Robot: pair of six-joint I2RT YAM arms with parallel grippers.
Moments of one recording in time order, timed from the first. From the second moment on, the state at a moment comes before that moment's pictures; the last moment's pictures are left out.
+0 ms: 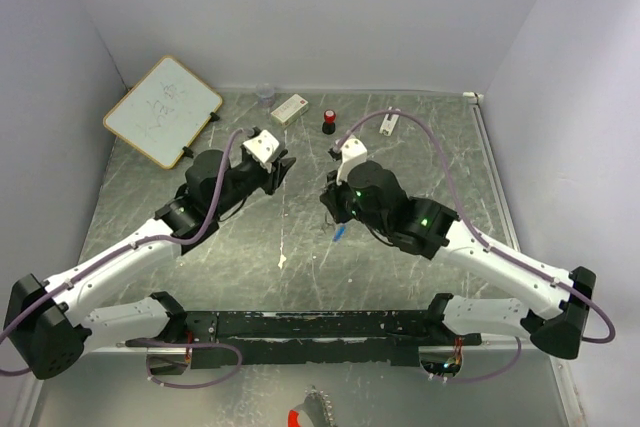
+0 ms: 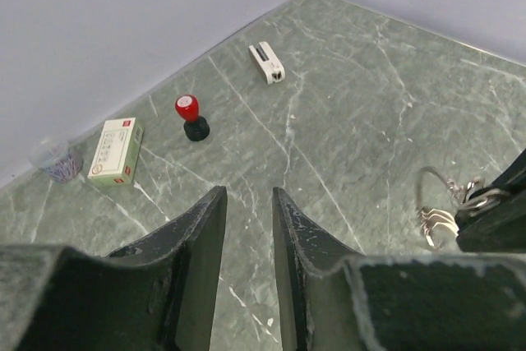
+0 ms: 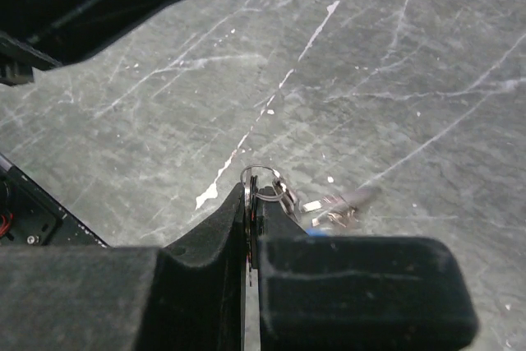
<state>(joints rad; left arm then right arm) -0.74 1.09 0.84 0.21 0.02 0.12 1.00 1.09 1.05 -0.43 0.28 0.30</state>
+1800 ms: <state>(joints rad) -0.74 1.04 0.61 0.57 0.39 0.00 1.00 1.58 1.91 -1.34 0.23 0.34</state>
